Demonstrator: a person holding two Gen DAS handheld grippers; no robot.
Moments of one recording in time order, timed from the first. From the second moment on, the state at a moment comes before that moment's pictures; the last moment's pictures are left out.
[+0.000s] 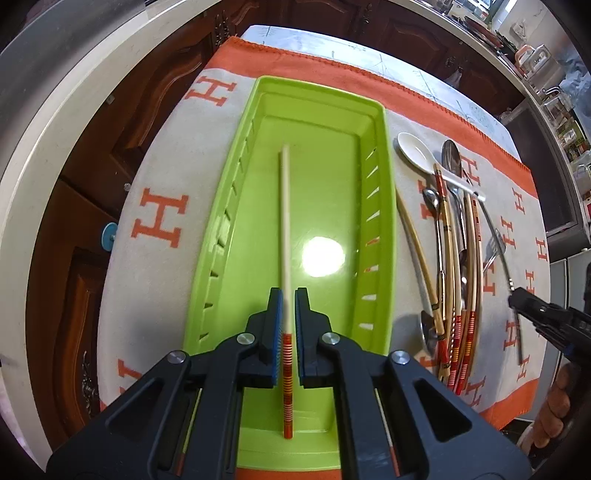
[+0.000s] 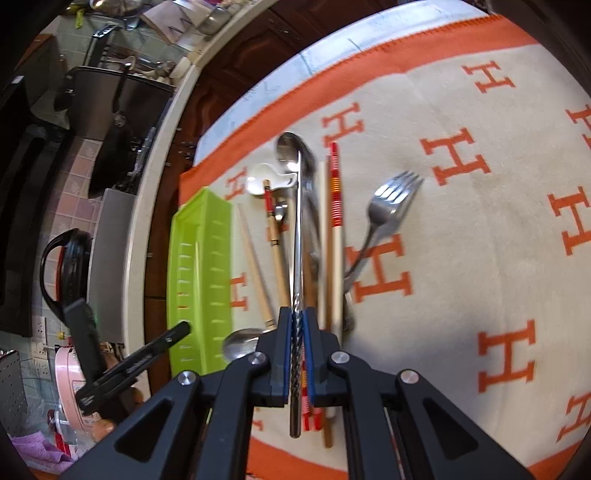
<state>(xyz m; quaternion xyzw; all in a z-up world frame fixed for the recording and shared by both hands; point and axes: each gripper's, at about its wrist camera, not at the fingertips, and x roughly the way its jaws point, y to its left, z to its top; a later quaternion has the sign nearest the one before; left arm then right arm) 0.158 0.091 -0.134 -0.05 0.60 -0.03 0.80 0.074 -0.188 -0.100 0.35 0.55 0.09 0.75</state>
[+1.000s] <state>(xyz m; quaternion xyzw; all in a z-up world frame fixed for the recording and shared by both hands) 0.111 0.118 -0.107 -0.03 0.55 -0.02 0.84 0.113 -0.026 -0.086 0.27 0.59 0.12 0.75</state>
